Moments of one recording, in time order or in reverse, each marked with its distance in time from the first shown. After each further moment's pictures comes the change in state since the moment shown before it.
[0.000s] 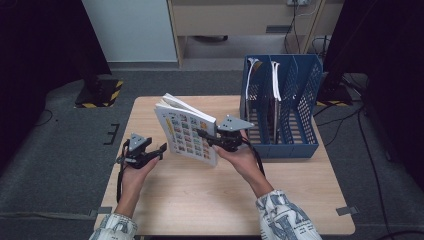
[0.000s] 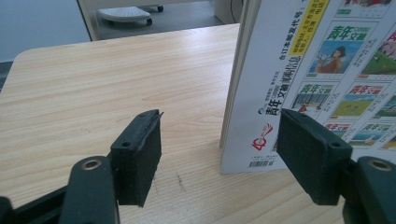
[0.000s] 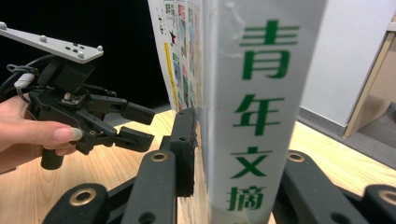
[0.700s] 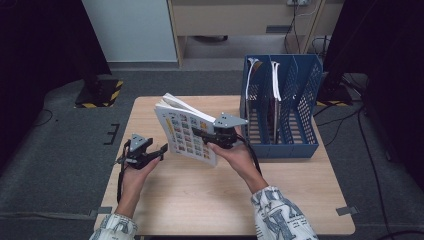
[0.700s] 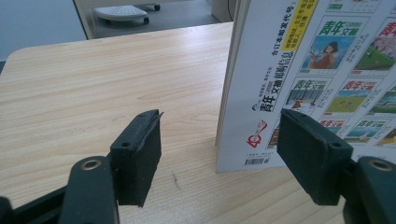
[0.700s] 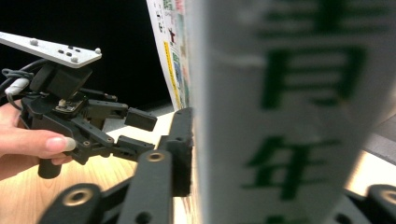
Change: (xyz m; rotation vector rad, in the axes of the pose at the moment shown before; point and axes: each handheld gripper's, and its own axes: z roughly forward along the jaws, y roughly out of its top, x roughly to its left) left arm -0.002 -0.001 0.001 0.005 -0.011 0.003; right arm -0.003 -0.001 0.018 0.002 0.025 0.018
